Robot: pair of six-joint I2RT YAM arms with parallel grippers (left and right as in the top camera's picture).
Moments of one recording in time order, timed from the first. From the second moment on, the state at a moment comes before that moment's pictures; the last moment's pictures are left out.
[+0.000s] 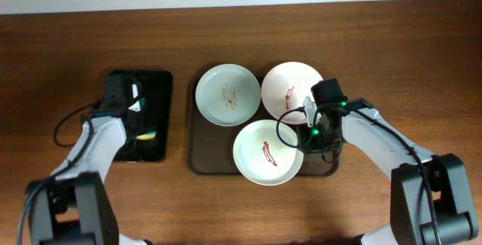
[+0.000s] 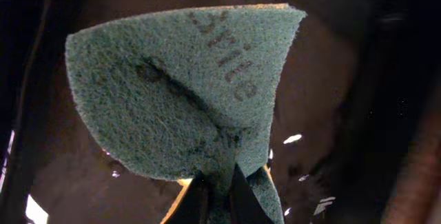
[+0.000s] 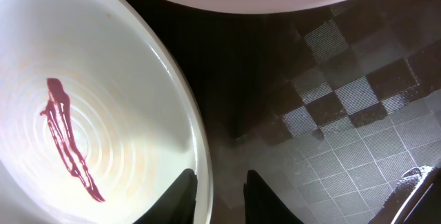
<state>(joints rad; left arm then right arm) 0.09 1.67 0.97 -0.49 -0.03 -0.15 0.22 1.68 0.96 -0.75 -0.26 0.14</state>
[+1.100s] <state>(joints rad) 0.09 1.50 0.97 -0.54 0.08 -0.04 0.22 1.68 0.96 -0.76 -0.26 0.14</state>
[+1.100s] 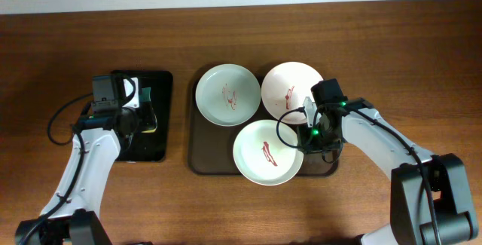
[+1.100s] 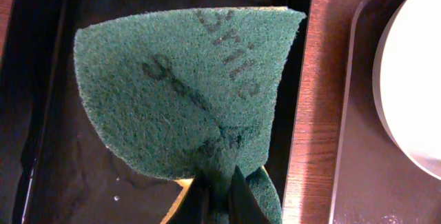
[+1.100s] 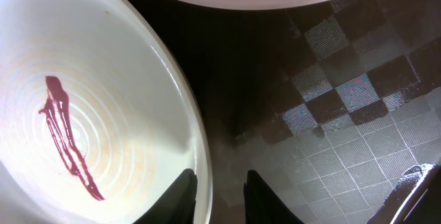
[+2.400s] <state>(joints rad) -0.02 1.62 0.94 -0.54 0.21 -0.04 0.22 1.68 0.96 -0.76 -0.26 0.14</state>
